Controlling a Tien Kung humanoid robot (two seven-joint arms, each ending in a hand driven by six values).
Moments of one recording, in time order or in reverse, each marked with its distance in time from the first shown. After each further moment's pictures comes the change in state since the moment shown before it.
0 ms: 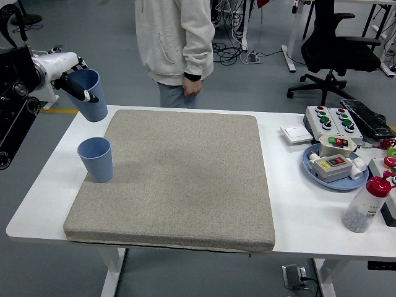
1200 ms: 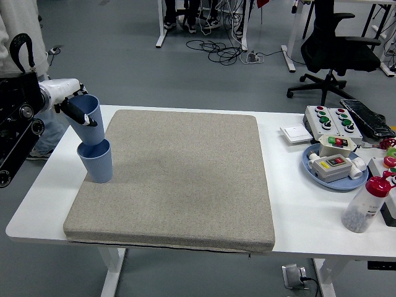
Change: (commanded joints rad) left arm 0.068 0.022 0.073 -0.029 -0.069 0.000 0.054; right arm 0.001 0.001 0.002 0.000 0.002 -0.001 0.001
